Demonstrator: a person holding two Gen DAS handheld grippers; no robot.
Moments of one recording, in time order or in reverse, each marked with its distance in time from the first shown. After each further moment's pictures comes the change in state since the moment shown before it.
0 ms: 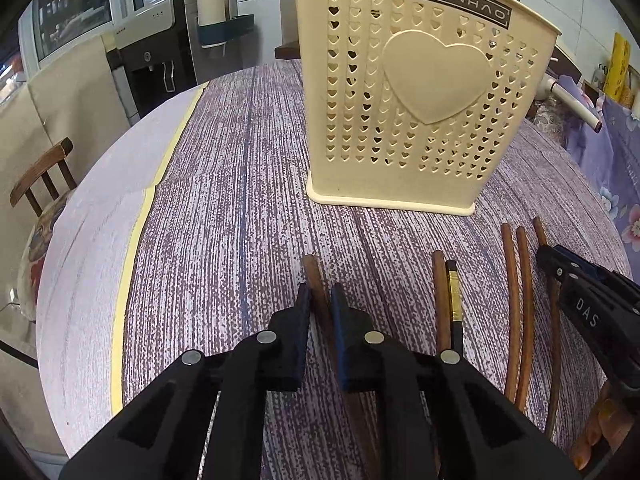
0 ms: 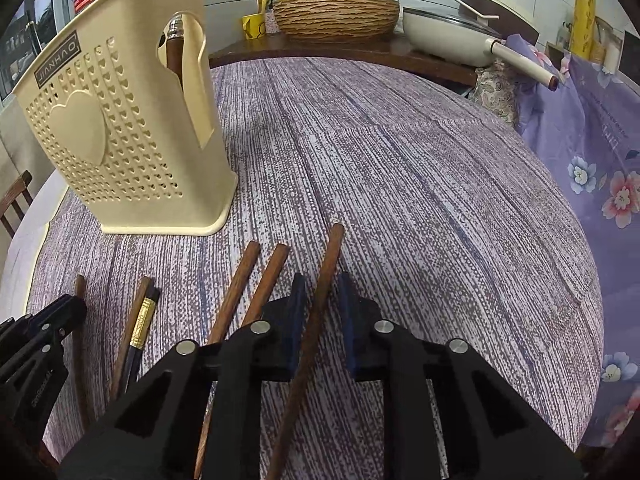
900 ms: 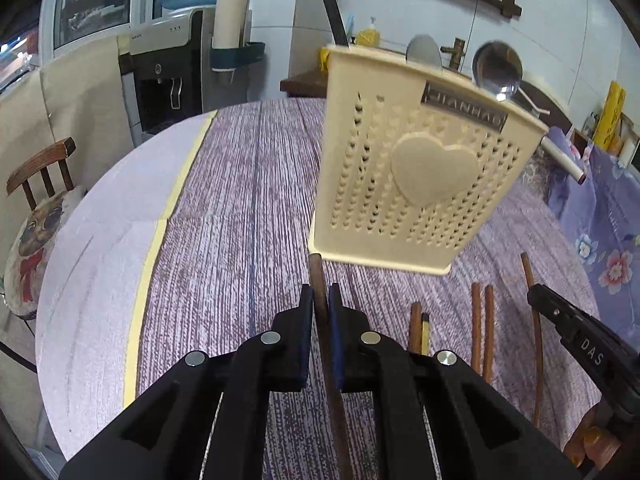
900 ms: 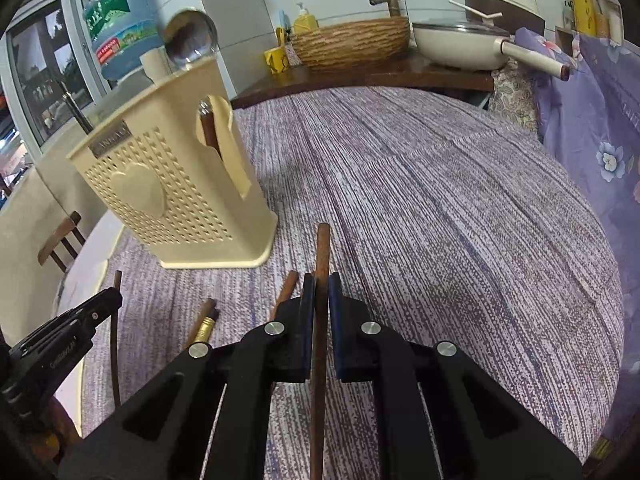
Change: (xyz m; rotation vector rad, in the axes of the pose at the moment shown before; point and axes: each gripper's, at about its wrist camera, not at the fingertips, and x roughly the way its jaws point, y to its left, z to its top) left arm -0.032 0.016 0.018 -0.102 -0.126 -0.083; right arm -0.044 -0.021 0.008 0.081 -0.105 0.210
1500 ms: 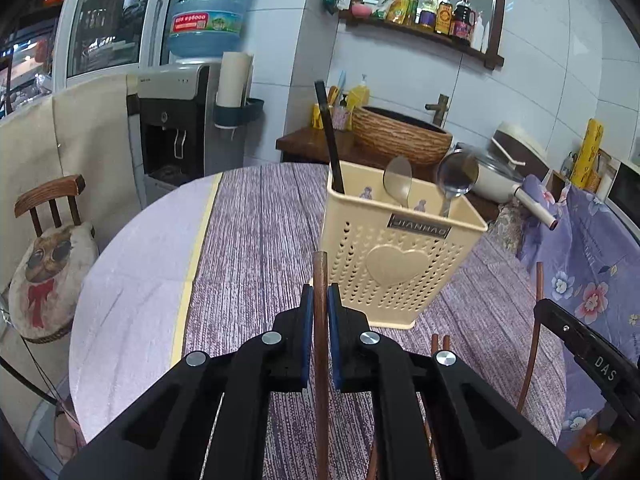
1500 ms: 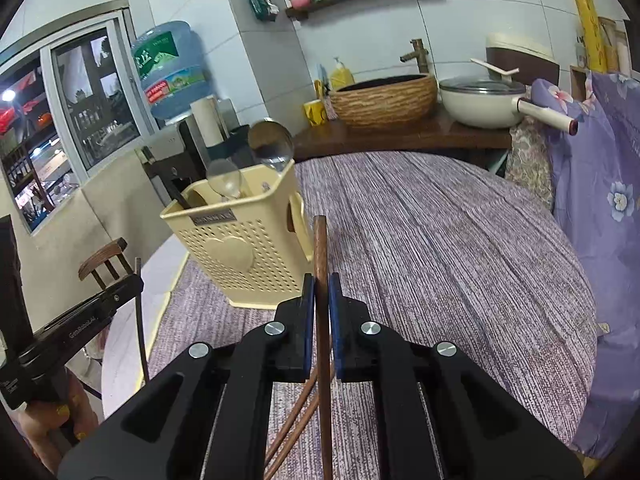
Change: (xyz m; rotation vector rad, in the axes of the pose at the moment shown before) left arm -0.064 0.006 0.028 -0.017 -0.172 -0.054; right arm -0.087 0.016 0.023 -0.042 -0.156 0.124
